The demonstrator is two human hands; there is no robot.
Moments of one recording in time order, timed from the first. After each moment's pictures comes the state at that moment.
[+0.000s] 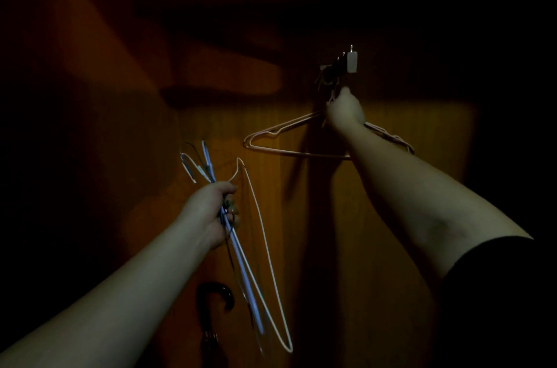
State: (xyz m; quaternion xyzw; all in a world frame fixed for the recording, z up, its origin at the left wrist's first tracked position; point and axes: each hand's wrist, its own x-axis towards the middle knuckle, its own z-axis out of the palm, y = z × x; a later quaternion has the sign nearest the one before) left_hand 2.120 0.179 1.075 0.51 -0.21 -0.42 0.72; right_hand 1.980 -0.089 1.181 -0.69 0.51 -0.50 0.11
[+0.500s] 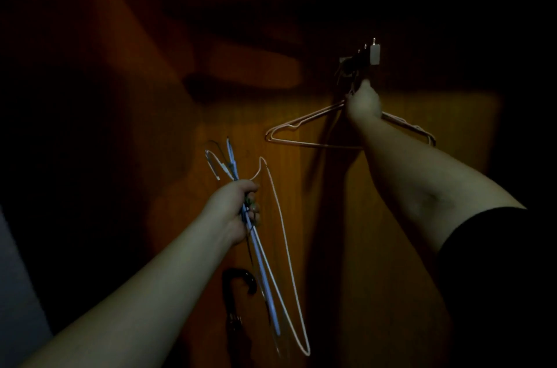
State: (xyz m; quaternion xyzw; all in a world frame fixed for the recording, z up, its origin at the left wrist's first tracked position) left_hand 2.121 0.206 1.071 0.52 -0.23 -0.44 0.70; right_hand 1.986 -0.086 1.174 -0.66 0.50 -0.54 0.14
